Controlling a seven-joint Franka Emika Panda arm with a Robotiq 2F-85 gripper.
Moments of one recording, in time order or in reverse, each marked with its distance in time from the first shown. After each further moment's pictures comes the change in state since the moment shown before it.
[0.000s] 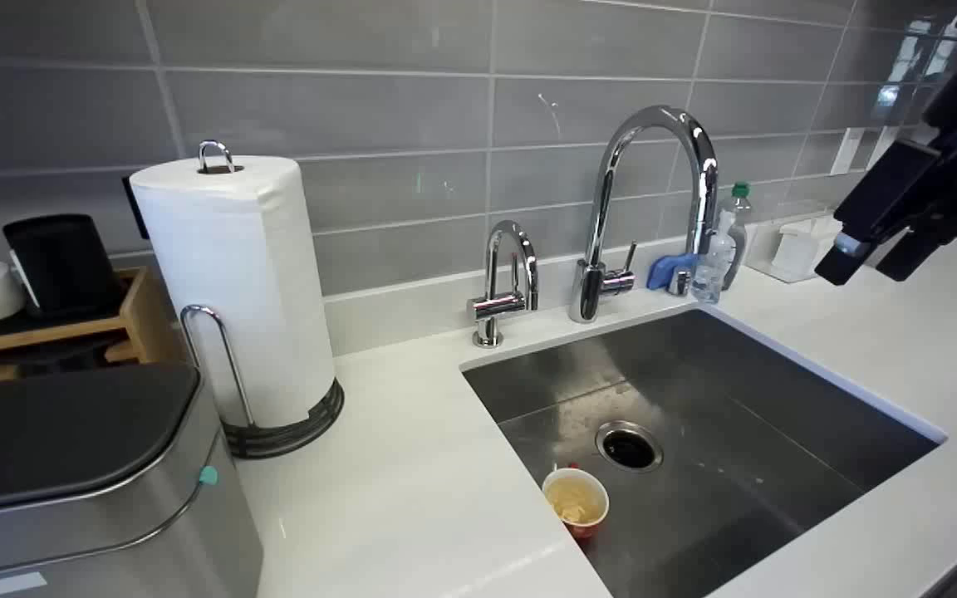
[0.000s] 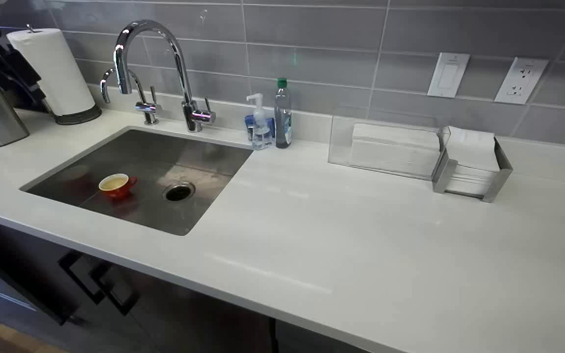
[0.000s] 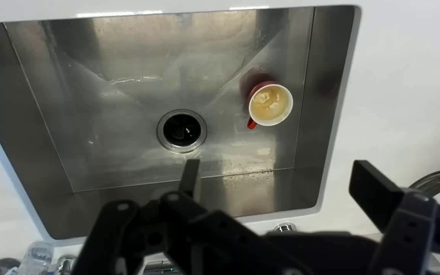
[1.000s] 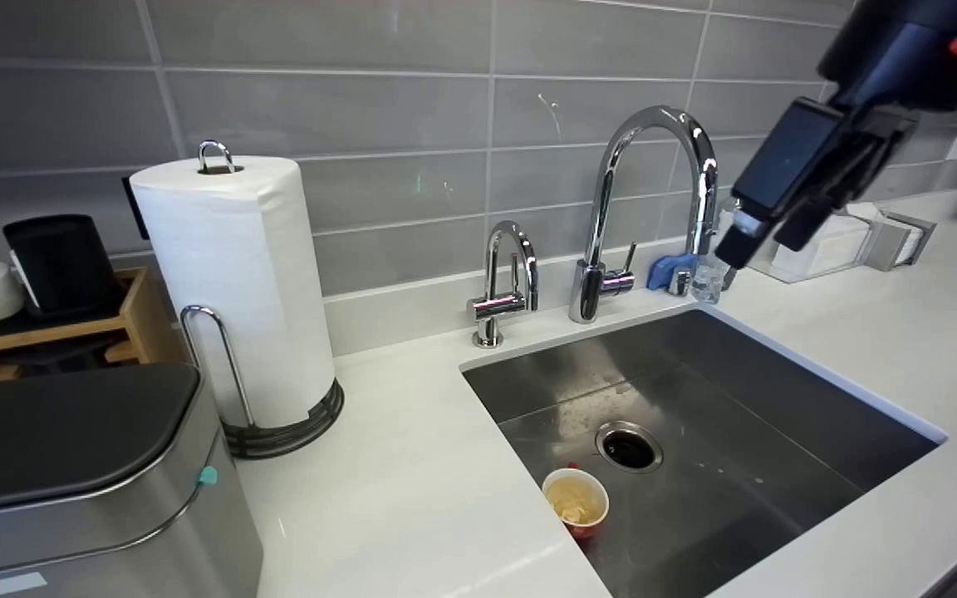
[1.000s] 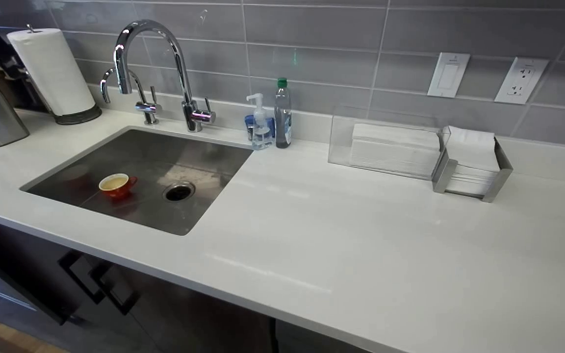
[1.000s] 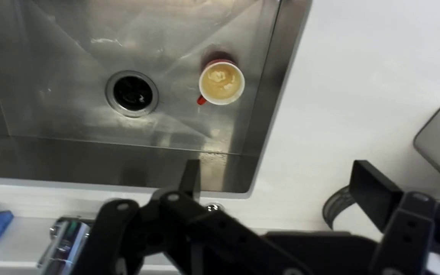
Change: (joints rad) arm 0.054 0.142 0.154 0.191 -0.054 0.000 0.043
